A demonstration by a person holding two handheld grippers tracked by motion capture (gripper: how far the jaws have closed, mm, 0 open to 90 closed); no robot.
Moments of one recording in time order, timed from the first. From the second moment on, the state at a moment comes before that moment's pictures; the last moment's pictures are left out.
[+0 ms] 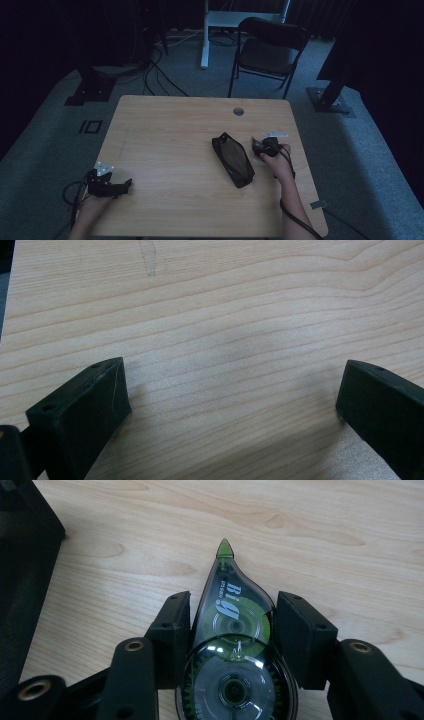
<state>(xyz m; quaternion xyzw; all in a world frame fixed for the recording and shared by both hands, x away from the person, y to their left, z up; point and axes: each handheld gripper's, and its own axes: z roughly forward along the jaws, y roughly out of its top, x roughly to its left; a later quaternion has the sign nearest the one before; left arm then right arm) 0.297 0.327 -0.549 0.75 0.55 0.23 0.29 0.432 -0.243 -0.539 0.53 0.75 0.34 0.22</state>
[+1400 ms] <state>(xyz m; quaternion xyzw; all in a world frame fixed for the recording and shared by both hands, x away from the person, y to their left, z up) 0.297 0.327 -0.549 0.75 0.55 0.23 0.29 0.392 -0.201 -0.447 0.51 0.74 0.39 0.22</state>
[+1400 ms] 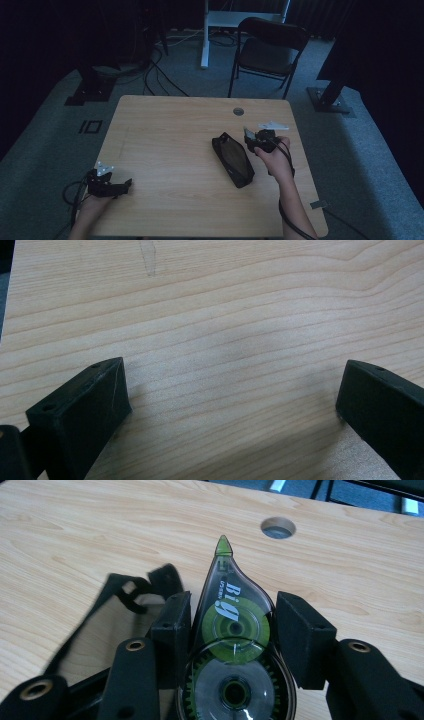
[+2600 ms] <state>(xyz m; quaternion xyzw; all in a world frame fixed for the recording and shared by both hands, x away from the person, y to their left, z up) 0.297 0.327 -0.549 0.75 0.55 0.23 0.29 0.387 -0.150 -0.459 0.48 0.78 0.37 0.17</state>
